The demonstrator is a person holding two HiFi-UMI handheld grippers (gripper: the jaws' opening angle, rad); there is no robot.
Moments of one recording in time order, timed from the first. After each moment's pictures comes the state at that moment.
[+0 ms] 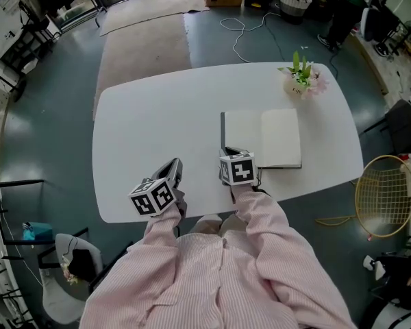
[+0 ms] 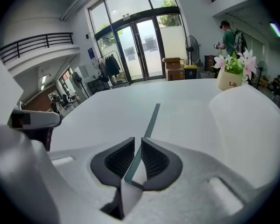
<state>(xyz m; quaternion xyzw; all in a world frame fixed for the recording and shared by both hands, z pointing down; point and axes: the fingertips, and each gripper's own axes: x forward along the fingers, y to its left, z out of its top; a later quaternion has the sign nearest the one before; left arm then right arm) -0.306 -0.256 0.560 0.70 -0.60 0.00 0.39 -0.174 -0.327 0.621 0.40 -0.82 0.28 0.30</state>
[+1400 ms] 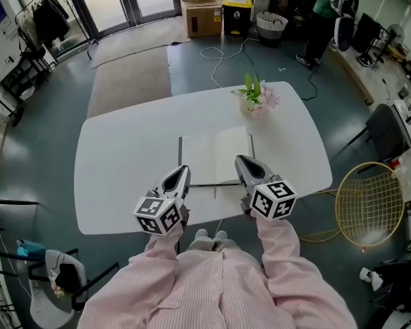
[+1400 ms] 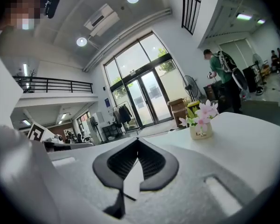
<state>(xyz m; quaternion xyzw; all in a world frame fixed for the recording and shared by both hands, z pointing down) -0.108 -0.286 0.448 0.82 -0.54 -0.02 0.21 0.031 -0.326 0.445 0.38 -0.90 0.22 0.00</state>
